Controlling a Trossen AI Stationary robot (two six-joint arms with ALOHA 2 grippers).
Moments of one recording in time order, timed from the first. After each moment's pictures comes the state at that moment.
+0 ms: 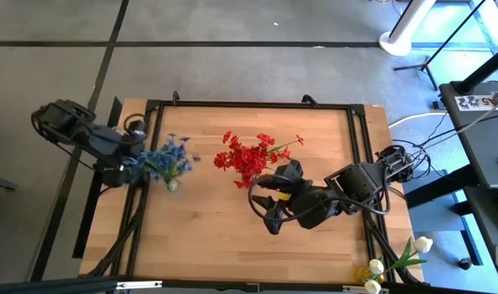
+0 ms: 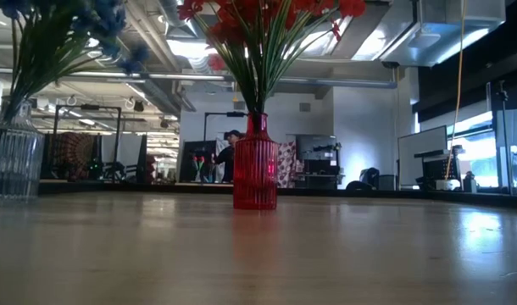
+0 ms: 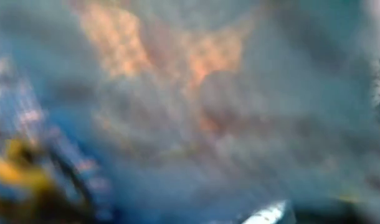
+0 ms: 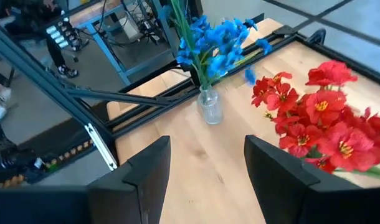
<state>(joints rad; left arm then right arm) -0.41 0.91 1.54 -1.57 -0.19 -0.20 0.52 1.89 2.35 -1.09 0.64 0.79</state>
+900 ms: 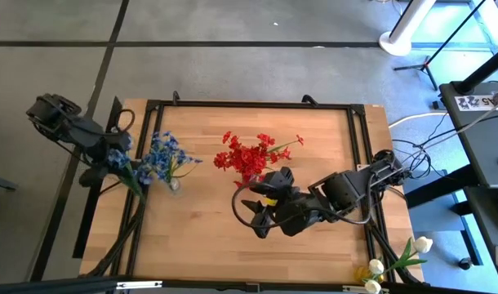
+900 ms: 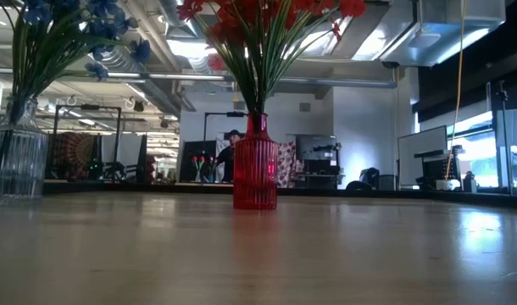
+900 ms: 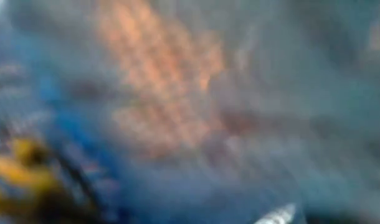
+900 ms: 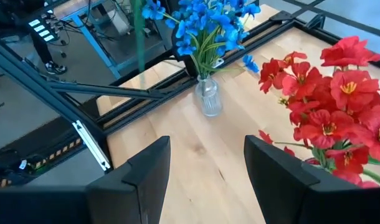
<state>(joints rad) -0.45 0.81 1.54 -1.57 0.12 -0.65 0.50 1.96 2.34 -1.07 0.64 0.85</state>
